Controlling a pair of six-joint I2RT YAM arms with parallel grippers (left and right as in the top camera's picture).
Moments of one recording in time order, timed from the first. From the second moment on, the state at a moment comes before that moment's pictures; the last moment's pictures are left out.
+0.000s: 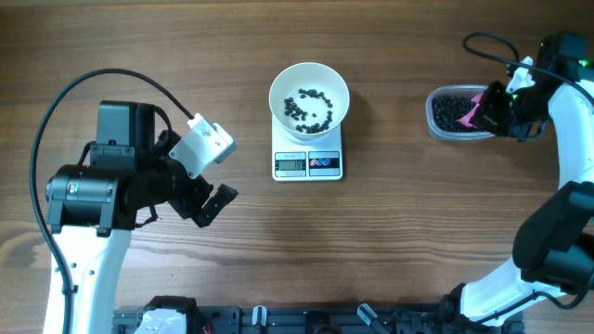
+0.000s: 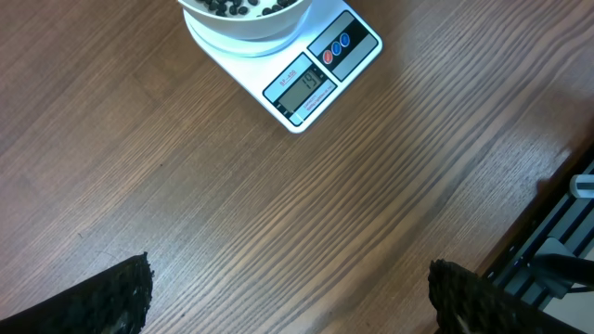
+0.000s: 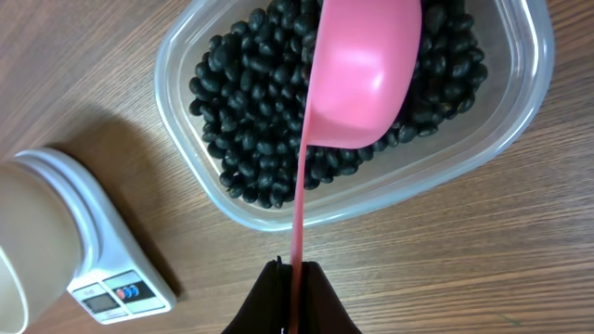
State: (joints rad) left arm -0.09 1.14 1.29 -1.29 0.37 0.65; right arm -0.31 1.83 1.53 -1.13 -0.32 0.22
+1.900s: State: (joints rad) left arm -0.09 1.14 1.29 -1.29 0.37 0.65; right arm -0.57 1.83 1.53 -1.22 -0.99 -0.05
